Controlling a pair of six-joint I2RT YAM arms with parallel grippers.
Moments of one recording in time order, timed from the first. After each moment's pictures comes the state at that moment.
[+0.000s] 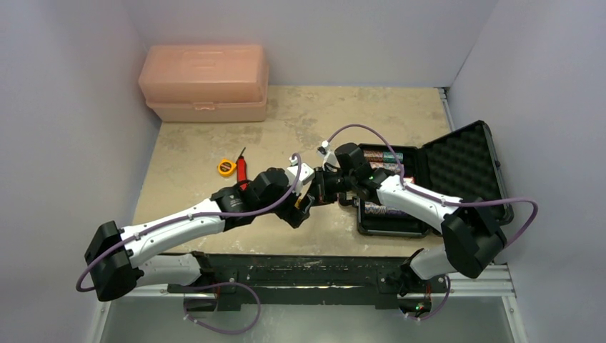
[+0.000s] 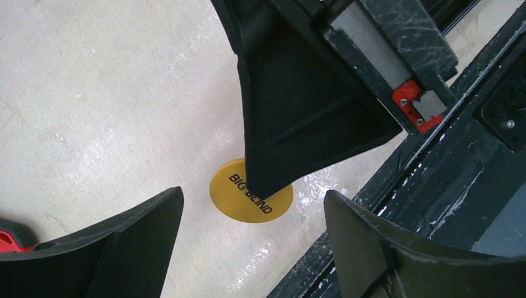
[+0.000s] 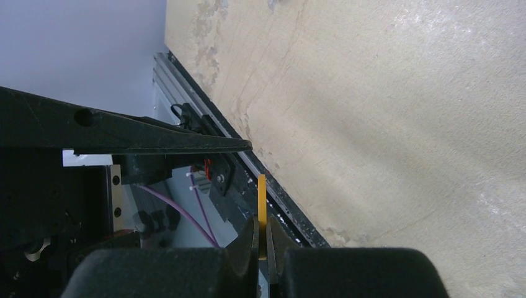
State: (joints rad) left arm -0.97 1.17 0.84 -0.36 -0.04 -0.20; right arm 0.68 1.43 0.86 -0.13 -0.63 0.75
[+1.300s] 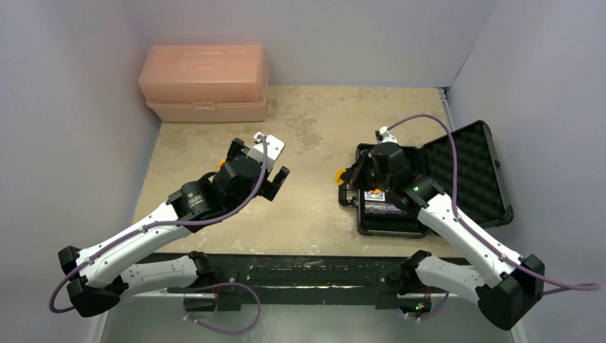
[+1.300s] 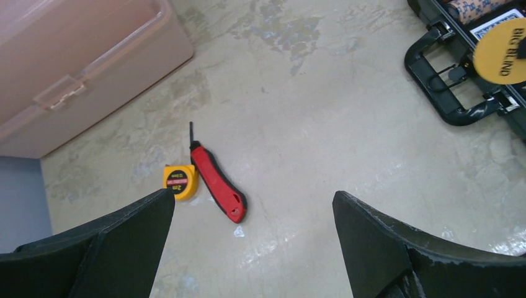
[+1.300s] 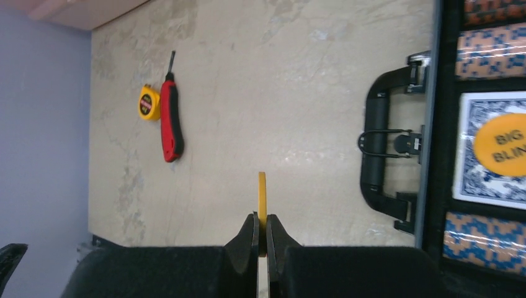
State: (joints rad) left arm -0.98 0.98 1.07 -0.62 -0.56 -0.04; right arm 0.60 1.06 0.90 -0.46 0.01 0.81
